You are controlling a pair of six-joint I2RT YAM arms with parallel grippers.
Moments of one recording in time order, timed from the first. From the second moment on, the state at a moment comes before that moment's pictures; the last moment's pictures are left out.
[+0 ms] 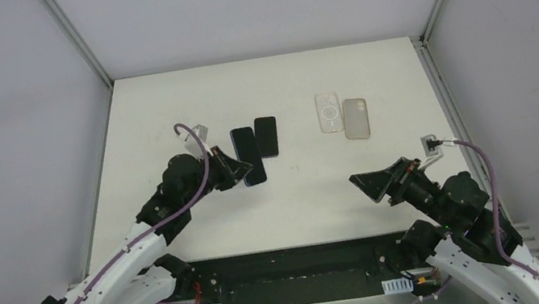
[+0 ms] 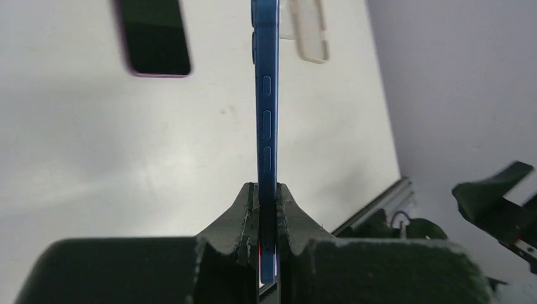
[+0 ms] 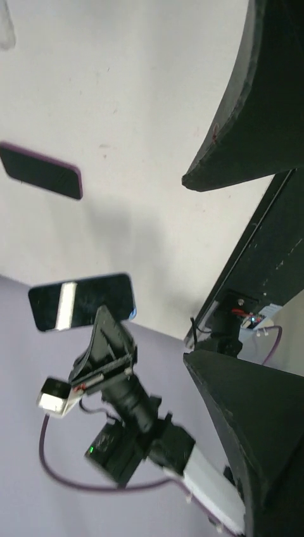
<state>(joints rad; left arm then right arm) -0.65 0.82 0.52 0.05 0.11 -0.85 0.72 0.09 0.57 -0.57 0.02 0.90</state>
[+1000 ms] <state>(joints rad) -0.18 1.75 1.12 -0.32 0.51 -0.47 0.72 0.19 0.49 -0.67 0.04 0.90</state>
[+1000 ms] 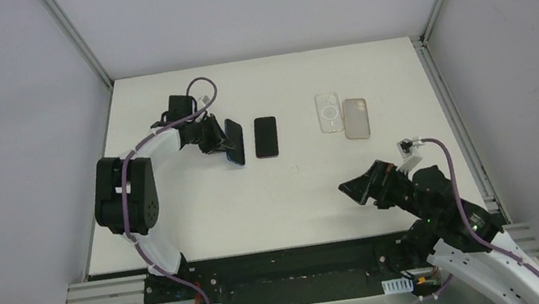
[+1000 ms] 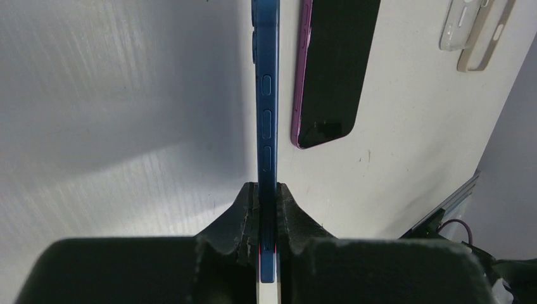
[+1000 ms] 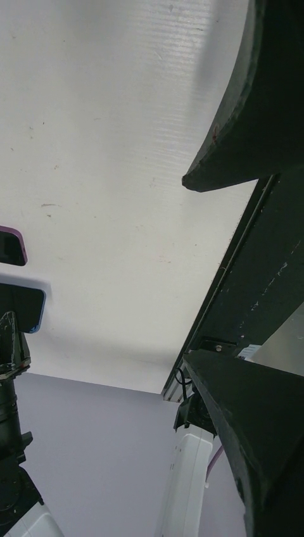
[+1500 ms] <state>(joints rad) -0.18 1.94 1.28 -0.32 0.55 -0.47 0.72 0.26 0.49 -0.63 -0.02 0.93</state>
